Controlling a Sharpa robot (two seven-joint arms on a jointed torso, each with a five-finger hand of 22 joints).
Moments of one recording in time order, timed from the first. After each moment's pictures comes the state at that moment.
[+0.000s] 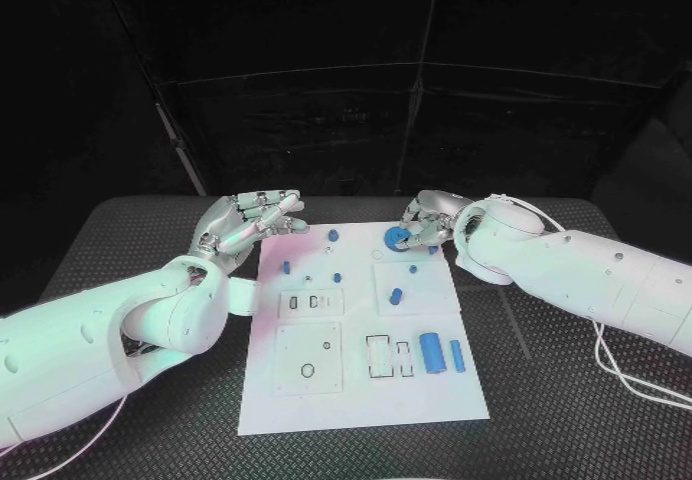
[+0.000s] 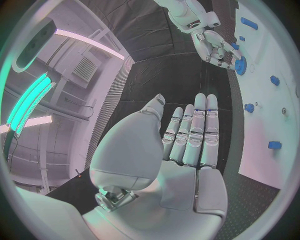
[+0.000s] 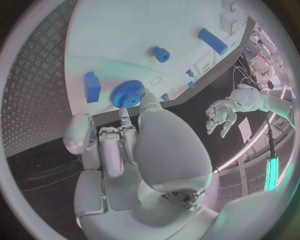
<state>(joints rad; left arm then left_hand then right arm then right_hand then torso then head) 1.09 -0.91 0.07 1.66 -0.07 -0.41 0.51 1.39 -0.02 0.06 0.20 0.17 0.90 0.21 0.11 0.07 0.96 0.17 0.12 0.06 1.07 0.12 0.27 0.24 0.17 0.90 0.23 0.38 0.18 1.15 -0.67 0.14 1.28 -1.49 -0.16 -0.28 1.44 -0.09 -0.09 0.26 0.29 0.86 0.16 0.24 0.07 1.46 0.07 1.49 1.31 1.47 0.00 1.55 1.31 0.11 1.31 0.11 1.36 1.07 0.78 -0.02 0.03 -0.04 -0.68</state>
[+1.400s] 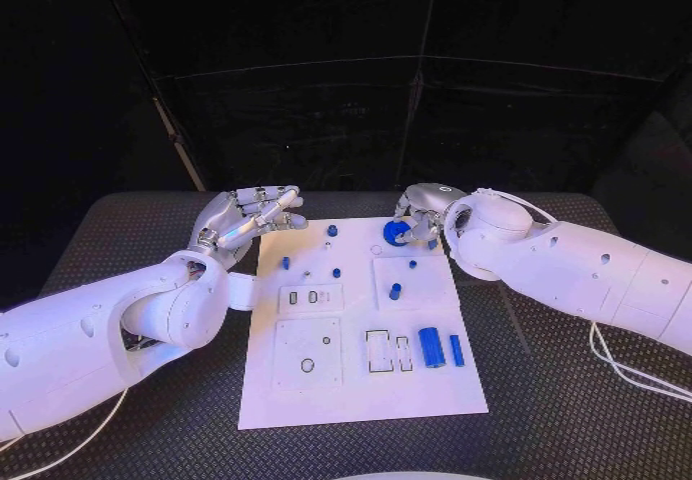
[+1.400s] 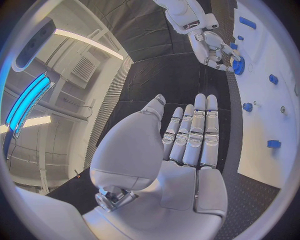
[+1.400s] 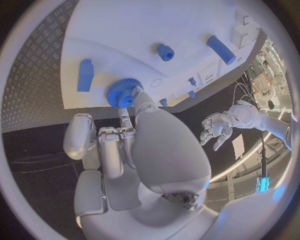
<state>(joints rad) 1.09 -0.91 0.07 1.66 -0.07 -0.41 0.50 1.39 -0.01 0.05 0.19 0.17 0.90 0.21 0.11 0.07 0.96 0.17 0.12 0.06 1.06 0.12 0.27 0.24 0.17 0.89 0.23 0.38 0.18 1.15 -0.65 0.14 1.30 -1.66 -0.15 -0.29 1.52 -0.03 0.05 0.16 0.24 0.93 0.16 0.28 0.06 1.46 0.06 1.52 1.31 1.46 -0.01 1.56 1.31 0.09 1.33 0.10 1.39 1.13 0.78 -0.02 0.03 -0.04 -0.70</state>
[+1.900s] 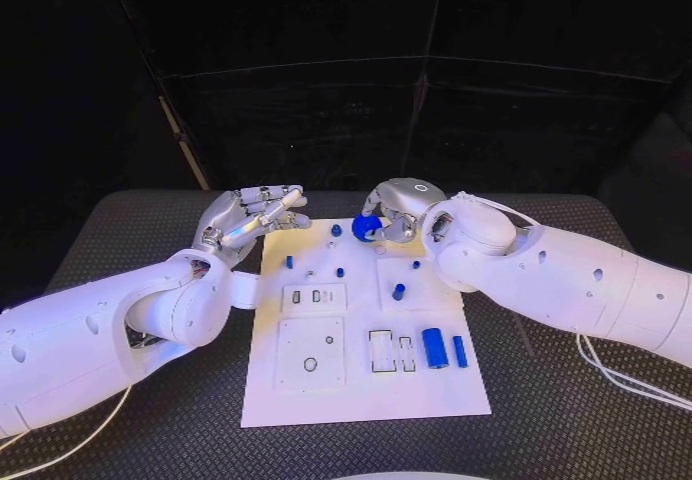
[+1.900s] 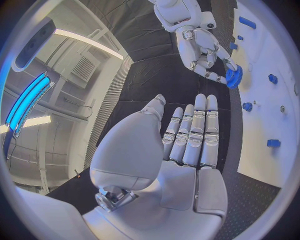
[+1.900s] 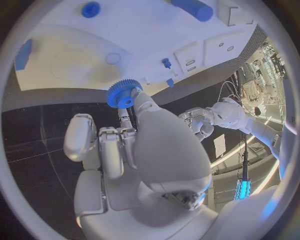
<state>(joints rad) 1.09 -0.91 0.07 1.66 -0.07 -0.41 0.50 1.39 -0.01 0.05 0.19 0.17 0.90 0.21 0.11 0.07 0.96 0.17 0.12 0.06 1.06 0.13 0.26 0.24 0.17 0.89 0.23 0.38 0.18 1.15 -0.61 0.14 1.43 -1.76 -0.25 -0.31 1.49 -0.04 0.12 0.16 0.23 0.94 0.16 0.25 0.06 1.46 0.06 1.53 1.31 1.47 -0.01 1.57 1.31 0.09 1.34 0.09 1.39 1.14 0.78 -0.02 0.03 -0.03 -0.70</state>
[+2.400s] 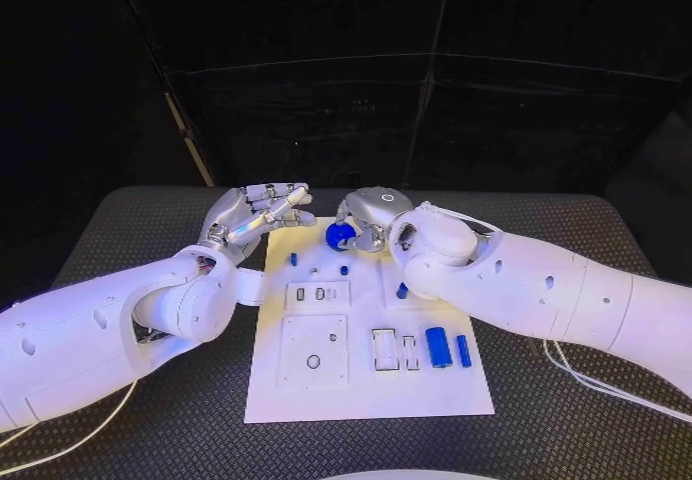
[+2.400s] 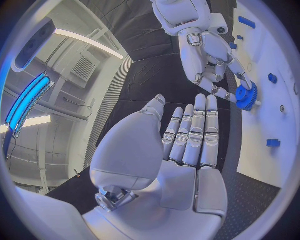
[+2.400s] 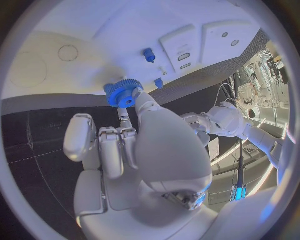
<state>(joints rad) 1.09 -0.90 0.07 1.65 -0.07 -0.41 0.50 1.39 -0.01 0.05 0.19 0.17 0.90 0.21 0.11 0.07 0.96 0.17 0.12 0.06 1.06 0.13 0.26 0.24 0.17 0.89 0.23 0.38 0.18 1.15 -0.48 0.10 1.36 -1.79 -0.27 -0.32 1.47 -0.05 0.13 0.16 0.23 0.95 0.17 0.25 0.06 1.46 0.06 1.53 1.31 1.46 -0.01 1.57 1.31 0.09 1.34 0.09 1.39 1.14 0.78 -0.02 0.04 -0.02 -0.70</state>
